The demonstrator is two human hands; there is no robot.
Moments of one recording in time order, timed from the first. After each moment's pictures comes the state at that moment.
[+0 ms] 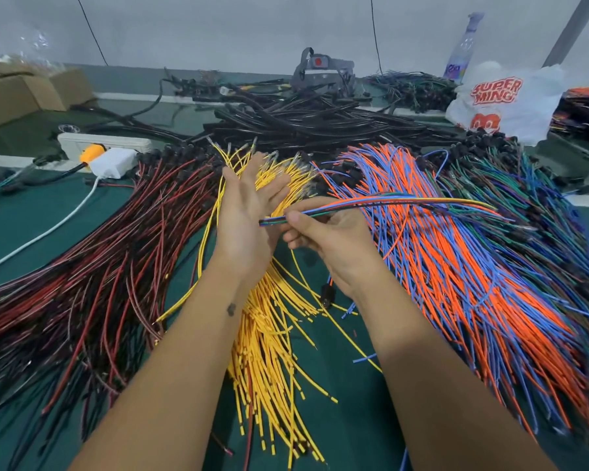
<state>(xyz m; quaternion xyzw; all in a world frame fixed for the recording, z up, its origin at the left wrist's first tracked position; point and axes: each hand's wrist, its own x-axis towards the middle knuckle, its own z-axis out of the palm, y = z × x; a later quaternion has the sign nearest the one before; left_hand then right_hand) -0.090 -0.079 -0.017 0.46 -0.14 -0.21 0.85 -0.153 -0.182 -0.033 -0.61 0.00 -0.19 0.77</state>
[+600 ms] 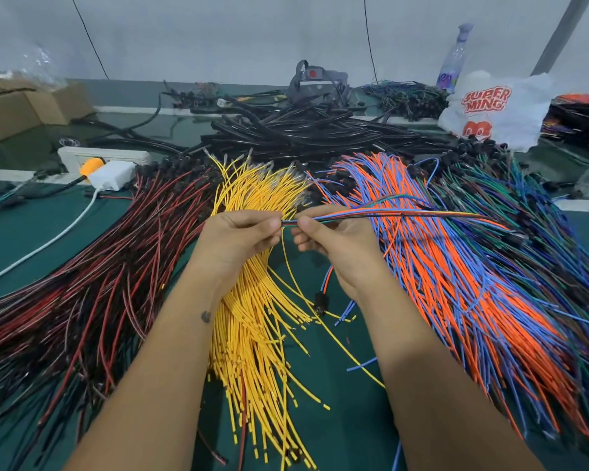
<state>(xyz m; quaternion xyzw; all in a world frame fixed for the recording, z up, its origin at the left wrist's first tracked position) -0.079 -0.058 -0.032 0.58 -0.19 -0.17 0.77 -0.156 -0.200 -0.036 -0.62 0.05 -0.23 0.75</state>
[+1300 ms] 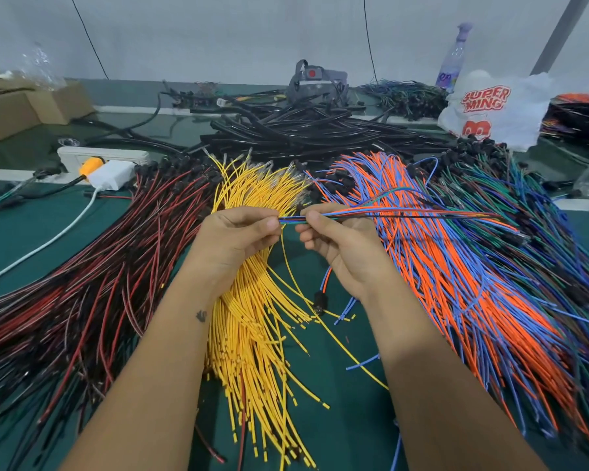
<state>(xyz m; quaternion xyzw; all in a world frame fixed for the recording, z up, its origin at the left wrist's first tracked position) -0.080 -0.054 -0.030 0.56 -0.21 -0.18 0.78 -0.159 -0.203 -0.032 -0.54 0.04 -0.19 0.82</state>
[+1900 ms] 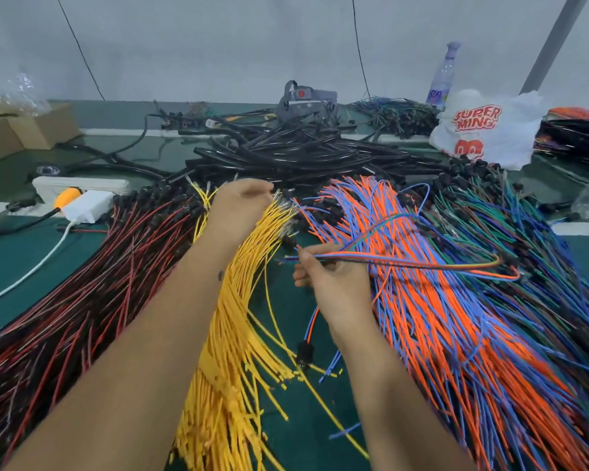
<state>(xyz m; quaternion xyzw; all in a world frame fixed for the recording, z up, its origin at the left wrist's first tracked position) -0.007 -0.125 0.004 0.76 -0.21 -0.04 0.61 -0.142 -0.206 -0.045 -0.61 0.19 -0.29 0.72</state>
